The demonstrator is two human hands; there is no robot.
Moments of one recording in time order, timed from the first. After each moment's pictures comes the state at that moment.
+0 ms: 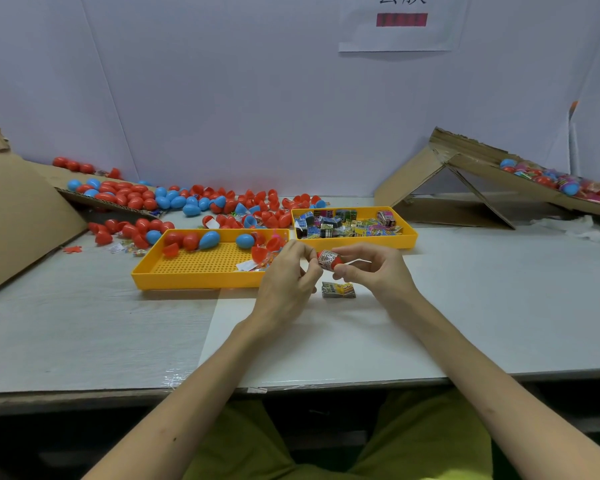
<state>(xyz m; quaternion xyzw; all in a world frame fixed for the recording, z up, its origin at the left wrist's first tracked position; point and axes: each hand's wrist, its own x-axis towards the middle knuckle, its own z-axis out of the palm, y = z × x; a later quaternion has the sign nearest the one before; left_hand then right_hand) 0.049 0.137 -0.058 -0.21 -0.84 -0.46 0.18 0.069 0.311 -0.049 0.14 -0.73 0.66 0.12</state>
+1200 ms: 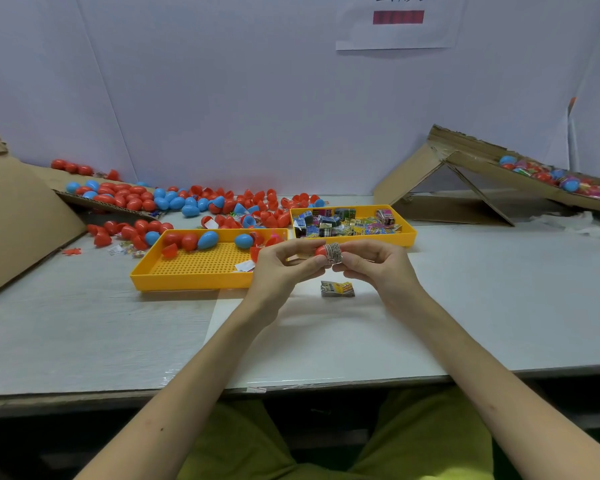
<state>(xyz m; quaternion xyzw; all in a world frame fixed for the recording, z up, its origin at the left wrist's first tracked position) 0.049 0.131 -0.047 -0.20 -0.67 -0.72 0.03 0.067 0.315 -0.049 0.14 -0.67 0.72 0.10</state>
